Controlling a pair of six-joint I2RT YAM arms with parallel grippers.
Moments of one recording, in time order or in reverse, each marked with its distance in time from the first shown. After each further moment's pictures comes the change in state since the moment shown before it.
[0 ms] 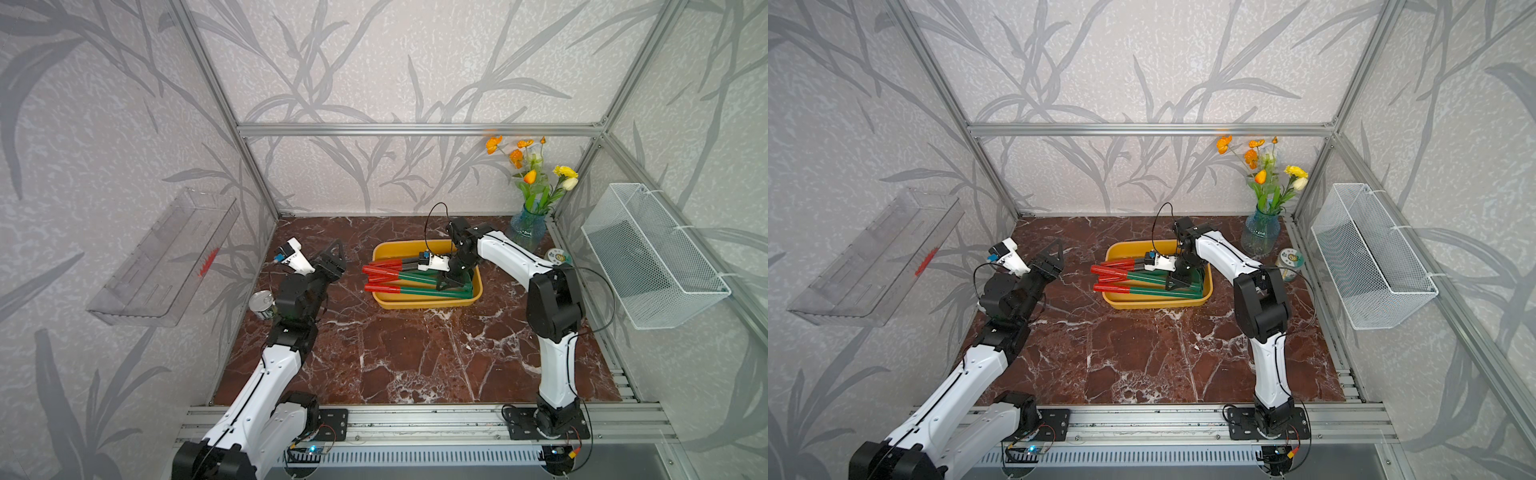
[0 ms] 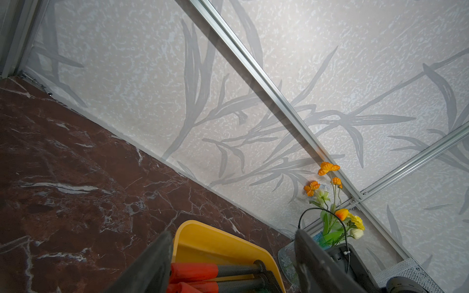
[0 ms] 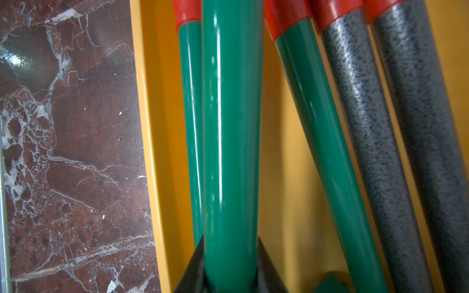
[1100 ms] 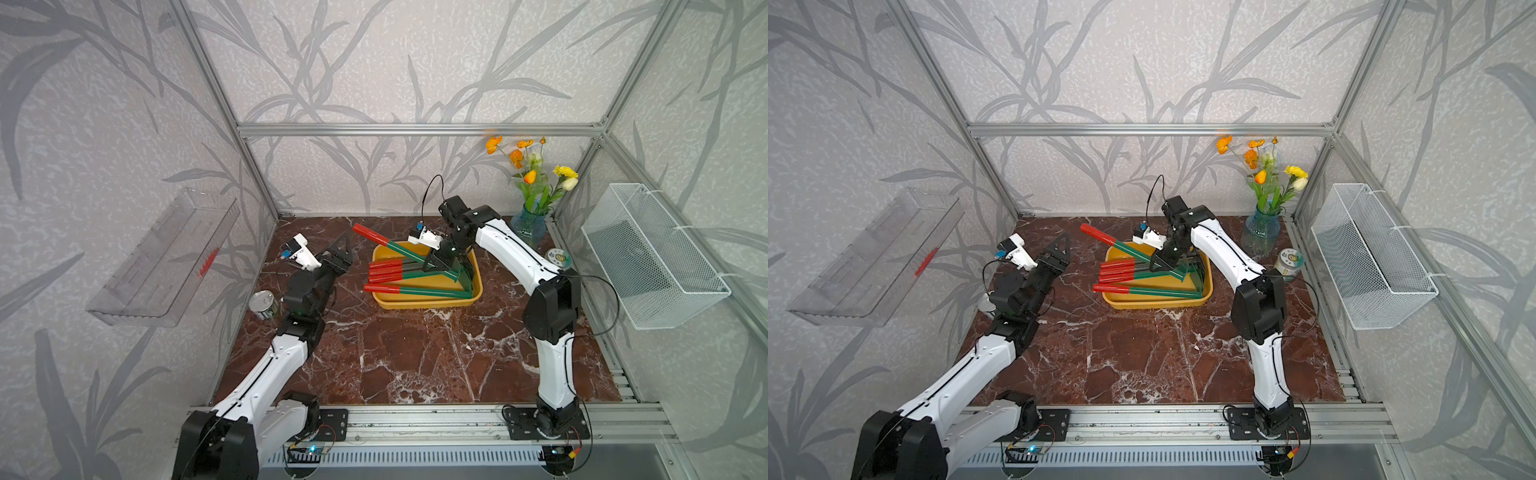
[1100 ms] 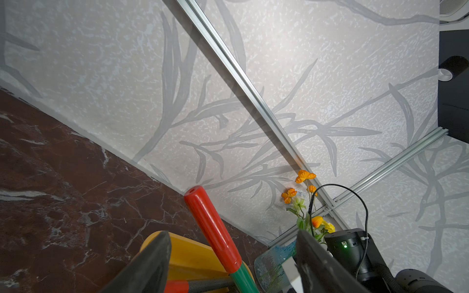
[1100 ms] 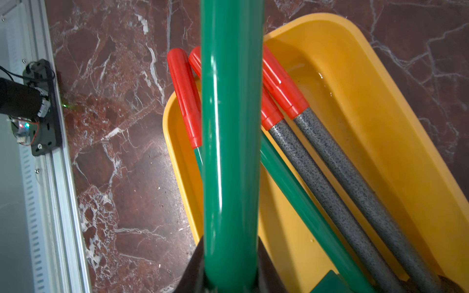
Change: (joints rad) left arm -0.045 0.105 0.000 0.185 -0.010 -0.080; right arm 0.055 0.009 0.269 -0.100 -0.053 0.351
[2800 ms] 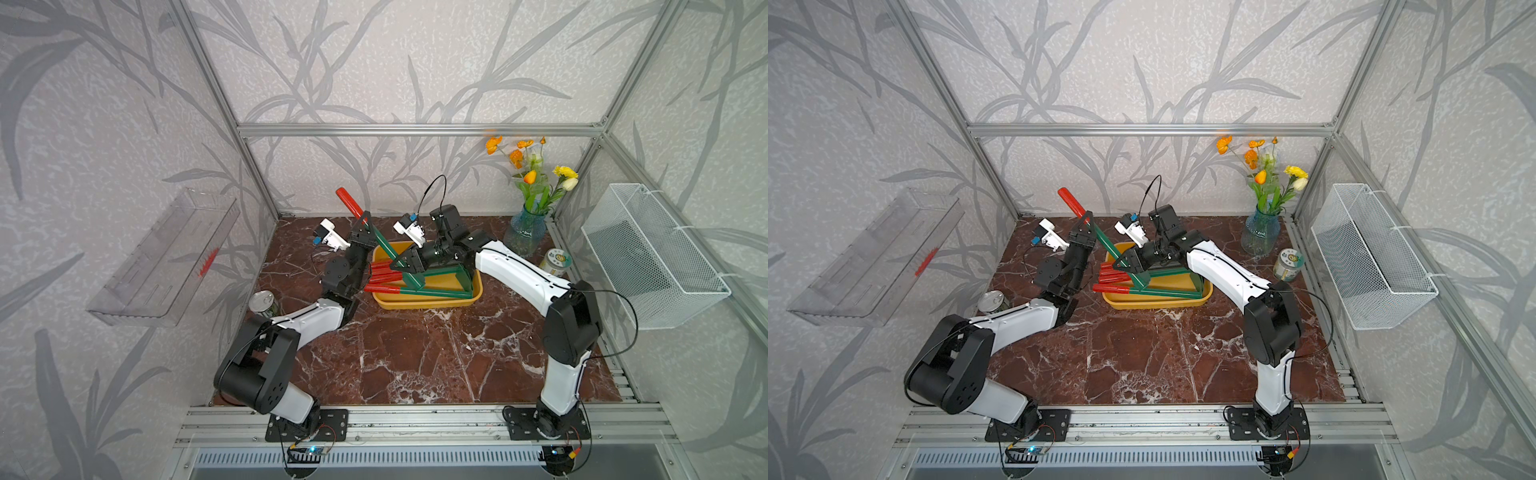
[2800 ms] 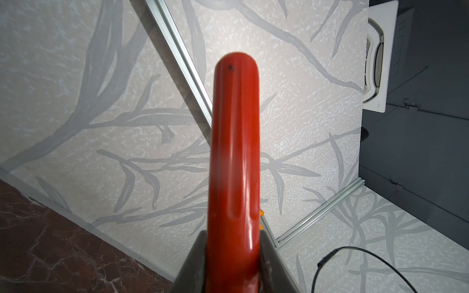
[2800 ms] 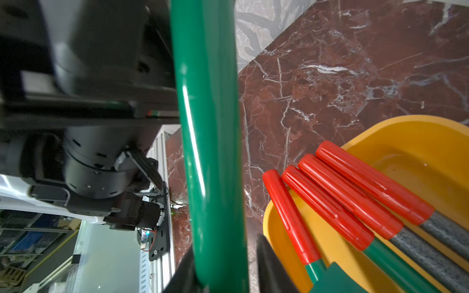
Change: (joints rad) left arm -0.212 0.508 0.187 0.594 -0.215 -0.205; right arm 0.120 -0.200 -0.339 0.676 -0.291 0.727
